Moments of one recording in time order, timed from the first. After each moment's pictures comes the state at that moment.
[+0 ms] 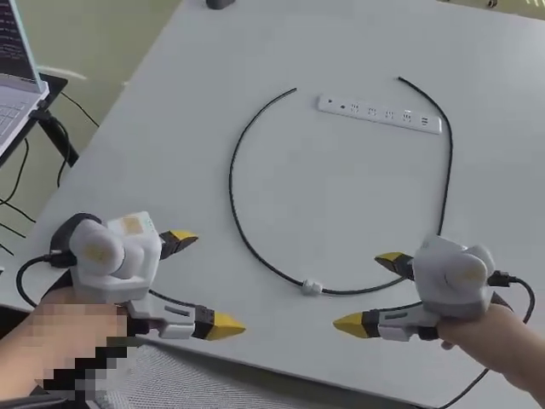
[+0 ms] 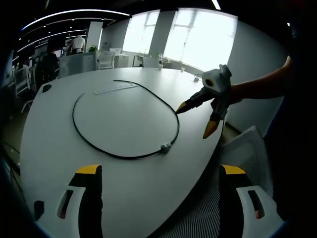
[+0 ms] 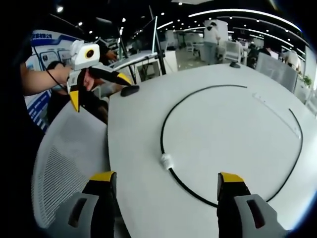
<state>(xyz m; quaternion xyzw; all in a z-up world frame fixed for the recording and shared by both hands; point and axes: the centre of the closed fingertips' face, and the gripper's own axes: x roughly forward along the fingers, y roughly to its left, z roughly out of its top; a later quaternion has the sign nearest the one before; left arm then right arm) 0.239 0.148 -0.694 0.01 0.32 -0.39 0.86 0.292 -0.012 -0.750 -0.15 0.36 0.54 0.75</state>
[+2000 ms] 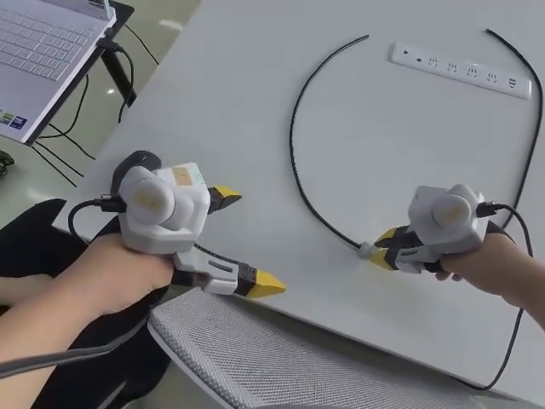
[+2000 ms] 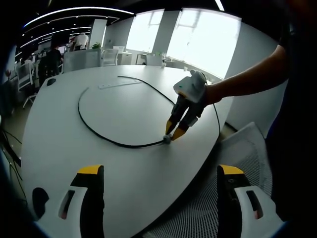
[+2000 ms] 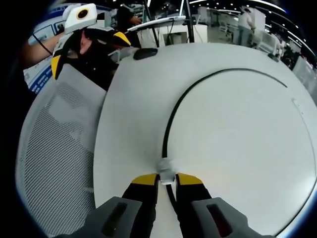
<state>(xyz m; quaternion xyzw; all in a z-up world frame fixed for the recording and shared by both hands) 0.222 0.171 -0.702 0.00 0.33 -0.38 0.86 0.297 0.033 -0.821 -0.26 0.41 0.61 0.63</state>
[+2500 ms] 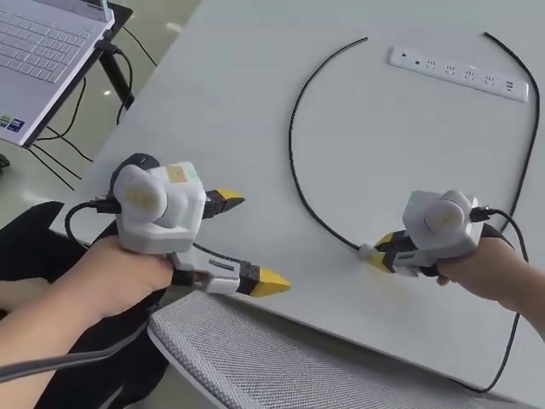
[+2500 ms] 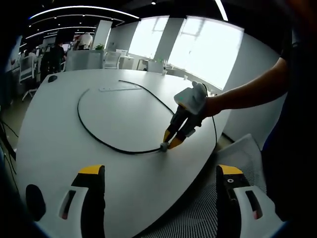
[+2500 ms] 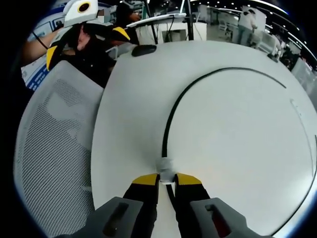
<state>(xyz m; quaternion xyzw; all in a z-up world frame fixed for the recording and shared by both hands) 0.231 0.169 -0.692 -0.05 0.31 -0.38 0.87 0.296 0.033 -0.817 -0.28 0.41 0.59 0.63</state>
